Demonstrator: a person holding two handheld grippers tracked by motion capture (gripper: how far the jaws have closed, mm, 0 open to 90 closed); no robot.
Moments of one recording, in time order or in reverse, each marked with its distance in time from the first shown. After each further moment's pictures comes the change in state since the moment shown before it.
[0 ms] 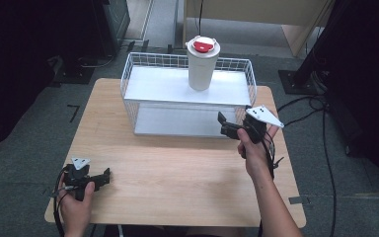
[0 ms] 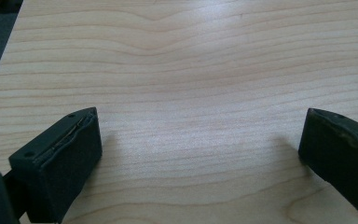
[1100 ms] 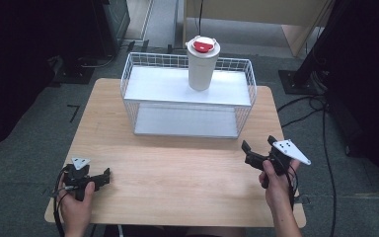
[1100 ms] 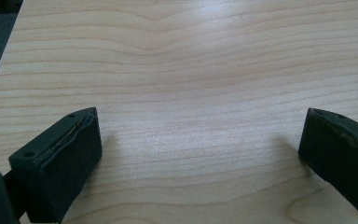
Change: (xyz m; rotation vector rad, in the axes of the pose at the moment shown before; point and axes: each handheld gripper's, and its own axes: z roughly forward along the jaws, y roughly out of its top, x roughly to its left) left arm 0.000 0.000 0.000 0.000 -0.001 -0.001; right arm -0.048 -0.070 -0.068 0.030 -0.078 0.079
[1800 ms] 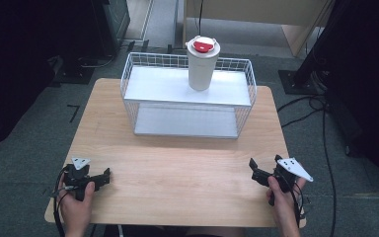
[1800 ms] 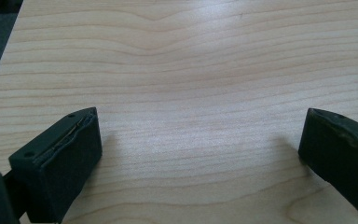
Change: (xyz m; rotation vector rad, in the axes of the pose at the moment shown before) left arm 0.000 0.000 0.000 0.000 0.000 0.000; right arm -0.027 -0.055 -0.018 0.103 -0.087 0.008
